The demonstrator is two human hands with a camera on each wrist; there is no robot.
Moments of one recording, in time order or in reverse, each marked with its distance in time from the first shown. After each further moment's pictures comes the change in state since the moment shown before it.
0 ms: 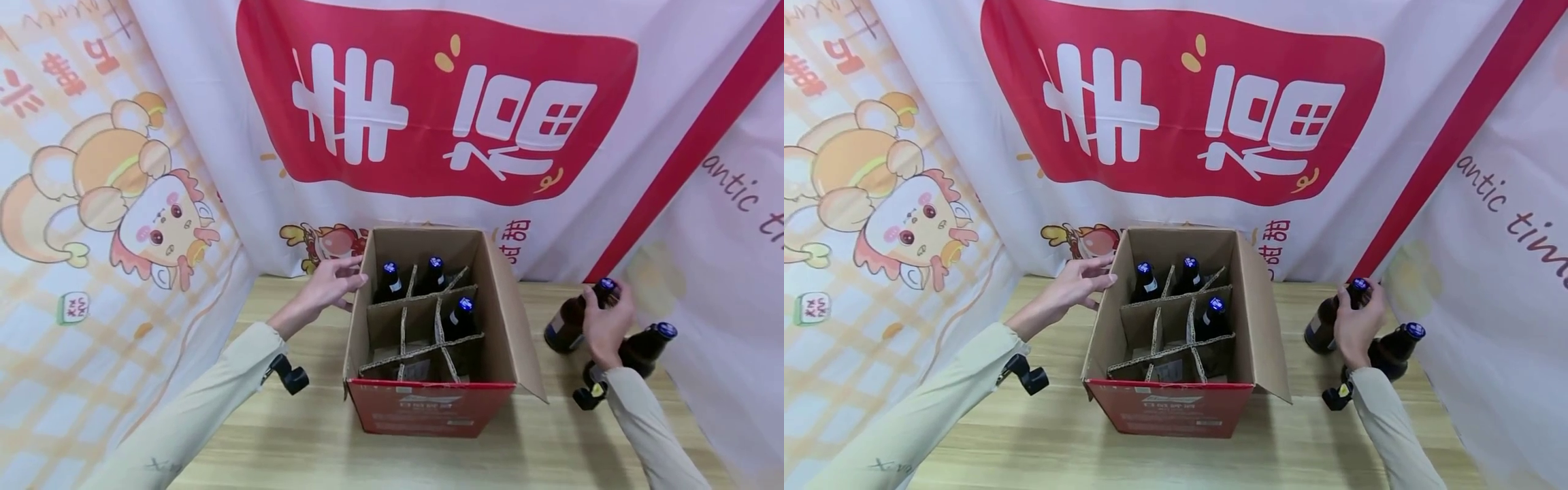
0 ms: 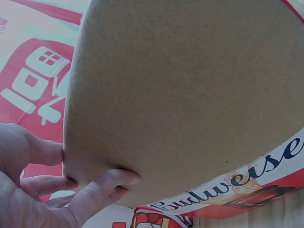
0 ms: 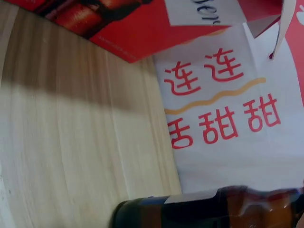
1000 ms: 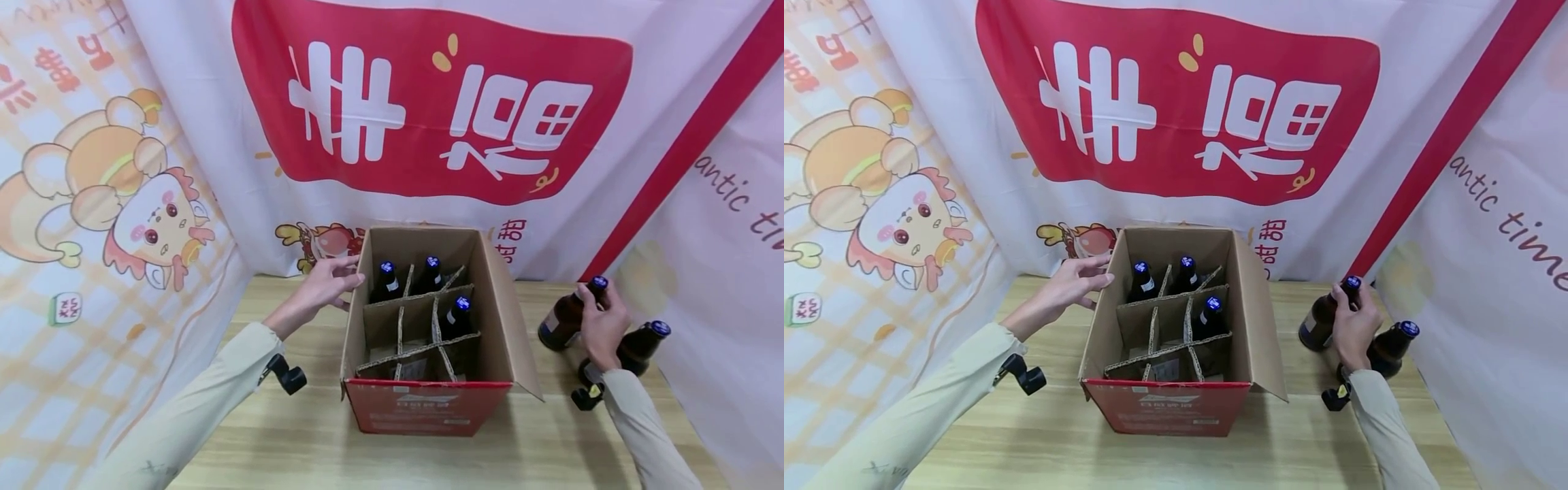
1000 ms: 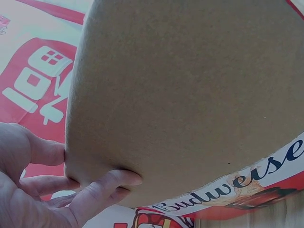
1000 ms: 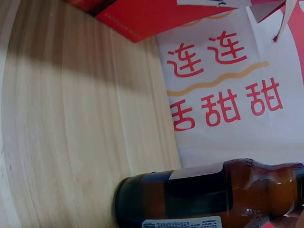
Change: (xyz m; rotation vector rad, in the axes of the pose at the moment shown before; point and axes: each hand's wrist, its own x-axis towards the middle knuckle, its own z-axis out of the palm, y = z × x) left_hand 0.001 -0.001 -0.002 0.003 -0.011 -0.020; right_hand 0.002 0.016 -0.004 0.066 -0.015 -0.197
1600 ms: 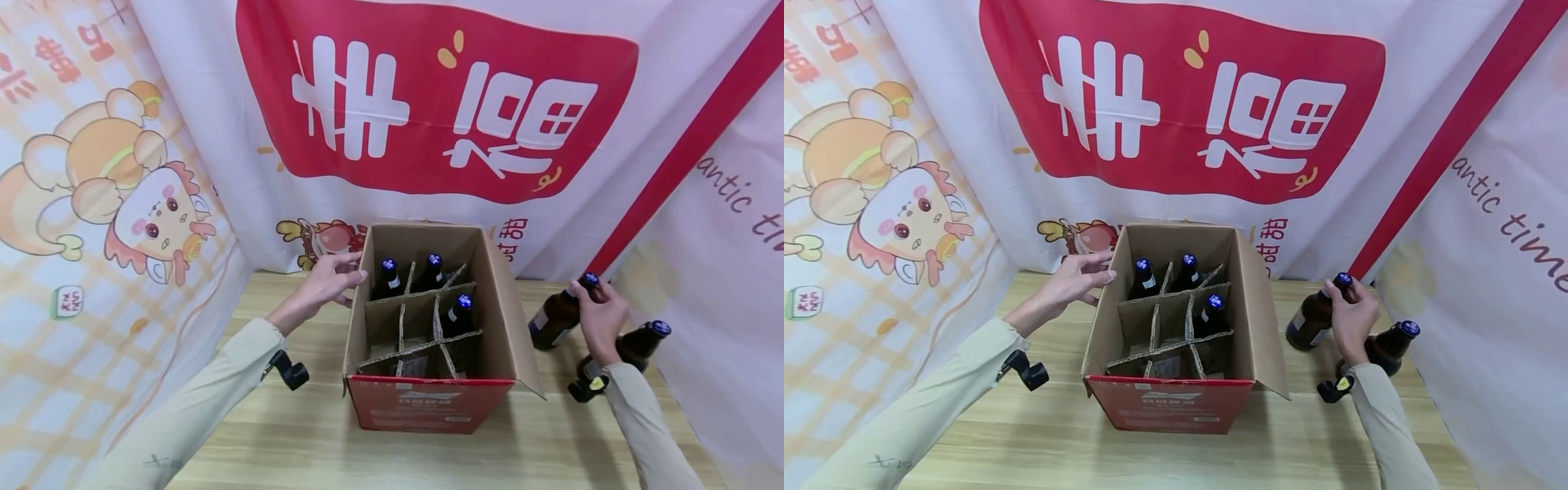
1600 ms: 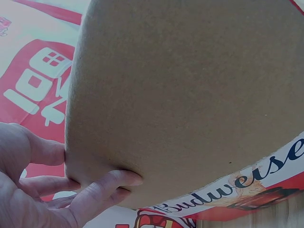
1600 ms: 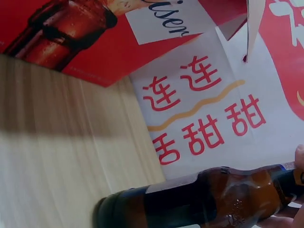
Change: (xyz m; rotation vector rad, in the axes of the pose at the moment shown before) left_hand 0.001 0.001 0.001 0.005 0.010 0.020; right_hand 0.007 -0.023 0.002 -0.019 -0.079 0.253
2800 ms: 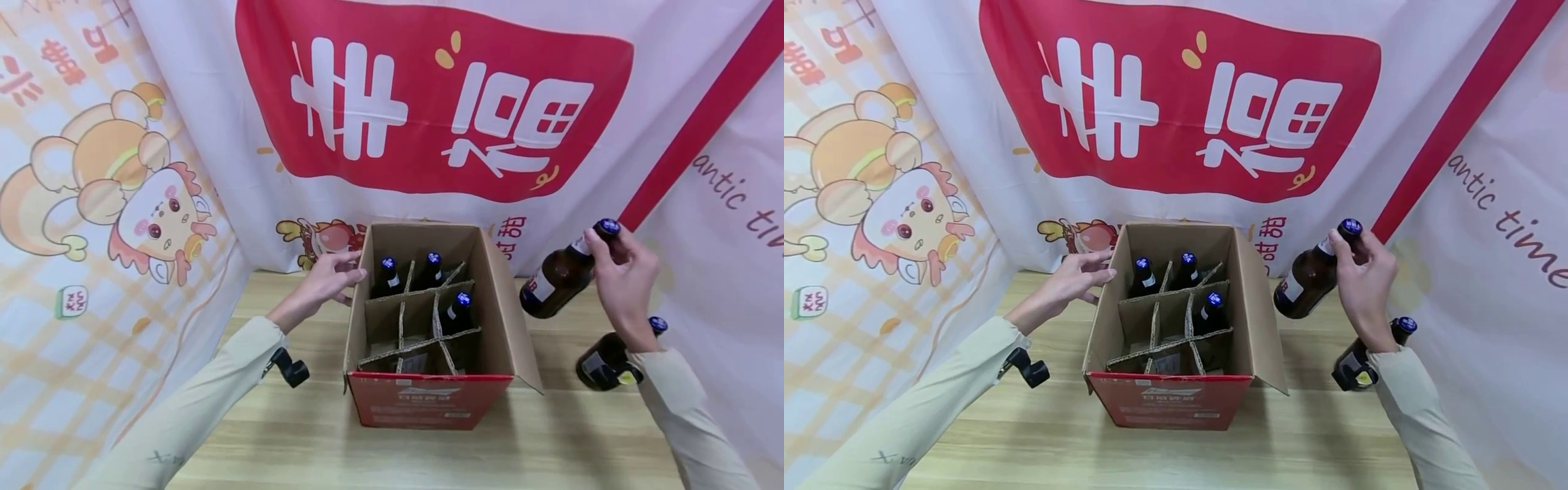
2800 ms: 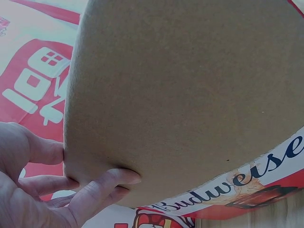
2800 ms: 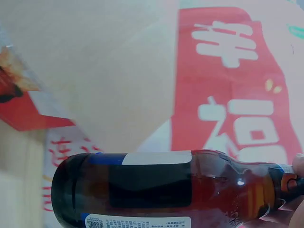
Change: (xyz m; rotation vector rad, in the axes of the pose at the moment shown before) left_hand -0.001 0.000 -0.003 0.013 0.000 -0.001; right_hand -0.017 -0.178 -0.027 0.103 -0.114 -0.250
